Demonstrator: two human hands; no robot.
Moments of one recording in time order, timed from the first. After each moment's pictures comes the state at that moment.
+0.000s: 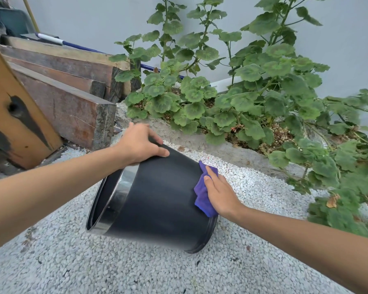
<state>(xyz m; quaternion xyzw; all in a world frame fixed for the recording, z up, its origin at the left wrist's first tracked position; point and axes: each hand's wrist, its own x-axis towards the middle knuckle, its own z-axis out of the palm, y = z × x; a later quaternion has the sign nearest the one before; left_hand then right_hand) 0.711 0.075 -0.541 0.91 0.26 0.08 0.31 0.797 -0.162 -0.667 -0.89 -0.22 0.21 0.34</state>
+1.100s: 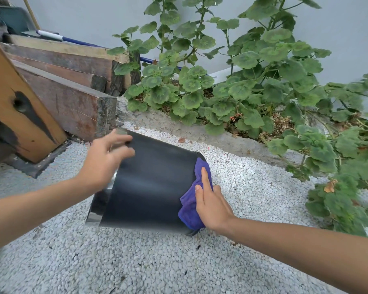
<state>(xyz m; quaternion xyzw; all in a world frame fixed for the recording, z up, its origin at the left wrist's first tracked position) 0.622 0.080 -0.572 0.80 0.27 0.21 0.49 0.727 -0.177 -0.663 -0.91 -0.23 0.23 0.24</state>
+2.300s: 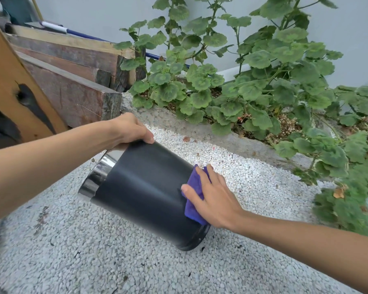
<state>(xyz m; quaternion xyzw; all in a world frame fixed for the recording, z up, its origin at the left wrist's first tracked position) 0.700 0.115 -0.540 0.83 0.36 -0.03 0.42 0.729 -0.164 -0.633 -0.90 -0.35 0.19 0.19</state>
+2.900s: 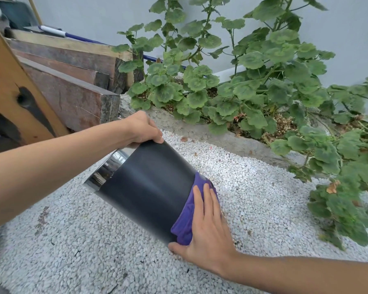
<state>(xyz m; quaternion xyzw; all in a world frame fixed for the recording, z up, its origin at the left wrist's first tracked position) 0.710 0.082 -0.530 0.86 0.32 -0.03 0.39 0.657 -0.194 -0.661 -0.91 -0.38 0.13 0.12</state>
